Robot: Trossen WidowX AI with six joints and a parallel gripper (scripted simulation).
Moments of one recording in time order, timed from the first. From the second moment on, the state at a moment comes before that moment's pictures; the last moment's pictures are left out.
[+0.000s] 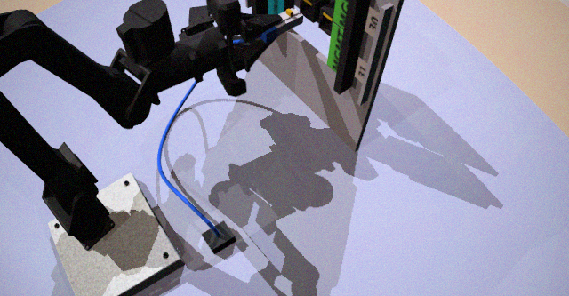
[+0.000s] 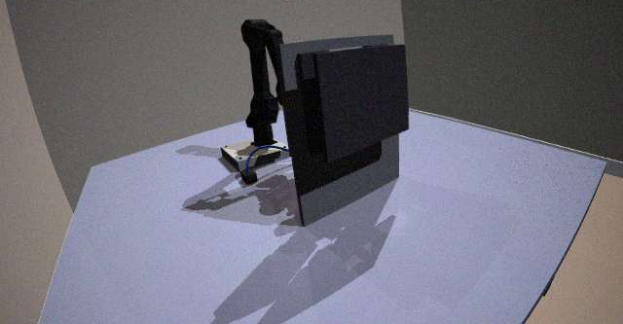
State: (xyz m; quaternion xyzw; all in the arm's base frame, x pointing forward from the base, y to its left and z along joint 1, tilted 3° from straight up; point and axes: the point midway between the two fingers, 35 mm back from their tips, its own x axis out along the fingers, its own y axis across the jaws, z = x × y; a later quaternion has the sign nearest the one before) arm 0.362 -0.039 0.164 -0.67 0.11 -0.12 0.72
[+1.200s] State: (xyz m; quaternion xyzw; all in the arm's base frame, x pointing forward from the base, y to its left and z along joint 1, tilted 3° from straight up) arm 0.371 -0.044 0.167 -0.67 0.11 -0.12 0.72
